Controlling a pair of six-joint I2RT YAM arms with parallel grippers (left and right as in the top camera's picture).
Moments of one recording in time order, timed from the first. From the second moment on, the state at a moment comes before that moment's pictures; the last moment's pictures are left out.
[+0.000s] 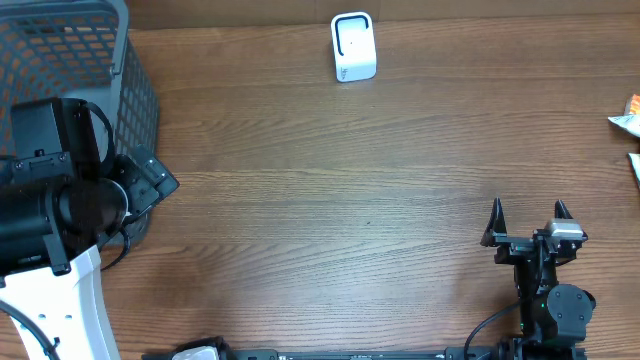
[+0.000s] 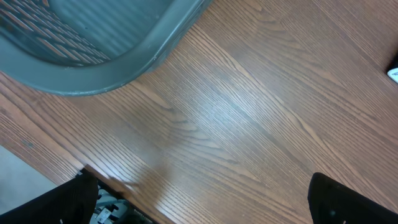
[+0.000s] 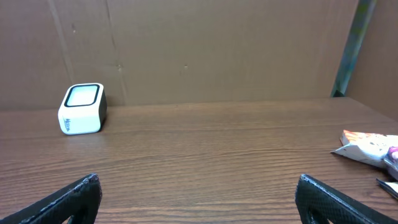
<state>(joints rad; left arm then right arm) 0.19 1.30 1.83 -1.69 -0.09 -0.55 -0.09 0.01 0.02 -0.04 -0.03 0.02</state>
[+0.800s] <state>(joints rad) 0.13 1.11 1.74 -1.43 0.06 -0.32 -0.09 0.01 0.02 -0.03 -0.03 0.01</state>
